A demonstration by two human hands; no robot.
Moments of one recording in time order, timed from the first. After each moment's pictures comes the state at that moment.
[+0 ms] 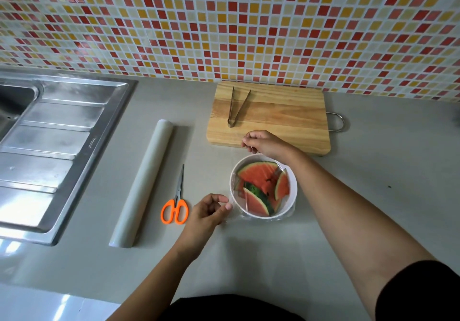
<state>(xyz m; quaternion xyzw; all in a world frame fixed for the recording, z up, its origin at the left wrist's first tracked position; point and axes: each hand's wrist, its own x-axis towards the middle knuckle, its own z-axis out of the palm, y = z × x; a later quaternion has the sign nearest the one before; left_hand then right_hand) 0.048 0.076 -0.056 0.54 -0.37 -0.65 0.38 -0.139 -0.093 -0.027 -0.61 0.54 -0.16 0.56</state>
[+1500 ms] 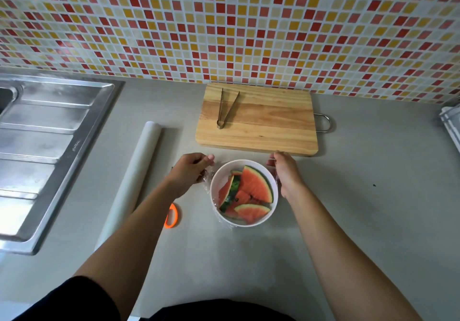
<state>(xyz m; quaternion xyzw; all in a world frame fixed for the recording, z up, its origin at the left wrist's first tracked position) 0.062 -0.041 -0.052 0.60 -0.46 -0.59 0.29 -0.168 -0.039 -0.052 -0.23 0.72 -0.39 0.53</state>
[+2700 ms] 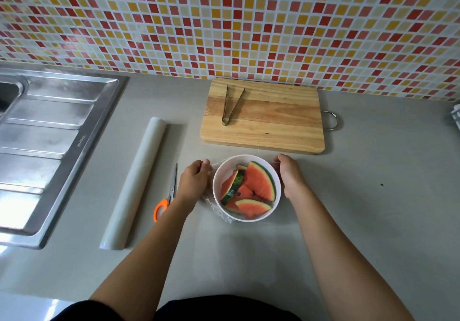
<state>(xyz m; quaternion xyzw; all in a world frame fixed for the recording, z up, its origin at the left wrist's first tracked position) 0.051 -0.013 -0.074 0.72 -0.44 -0.43 0.31 -0.166 -0.038 -0.066 -0.22 0.74 -0.35 0.53</state>
